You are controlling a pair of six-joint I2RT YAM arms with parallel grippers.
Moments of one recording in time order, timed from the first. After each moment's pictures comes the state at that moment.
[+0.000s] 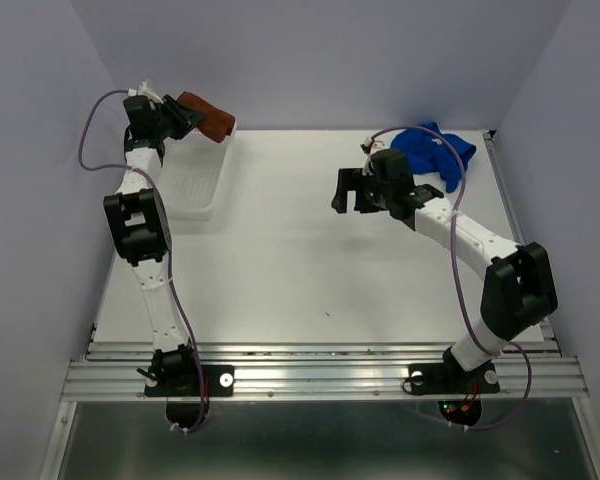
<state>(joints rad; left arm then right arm) 0.20 2.37 2.10 0.02 0.58 -0.74 0.46 1.60 1.25 -0.29 -0.05 0.35</state>
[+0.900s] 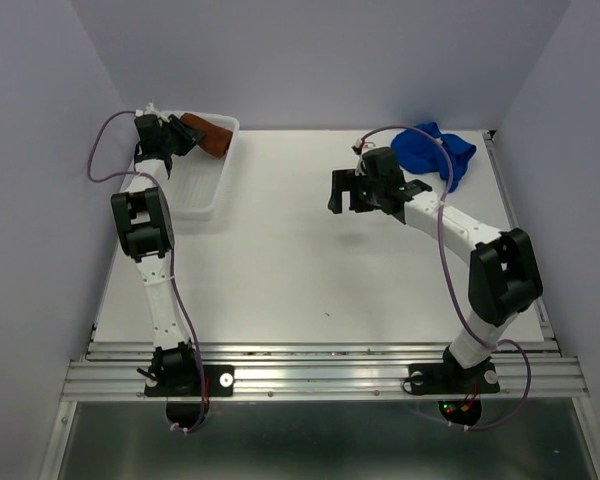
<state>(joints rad) 0.20 2.49 2.04 0.12 0.49 -0.72 0.46 1.72 1.31 -0.29 -0.06 0.31</state>
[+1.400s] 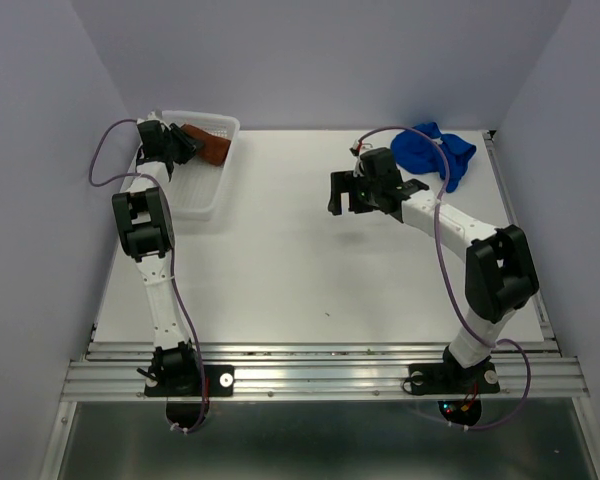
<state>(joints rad) 0.20 2.51 2.02 0.06 0.43 -0.69 0.46 1.75 1.33 -0.30 -0.06 0.29</state>
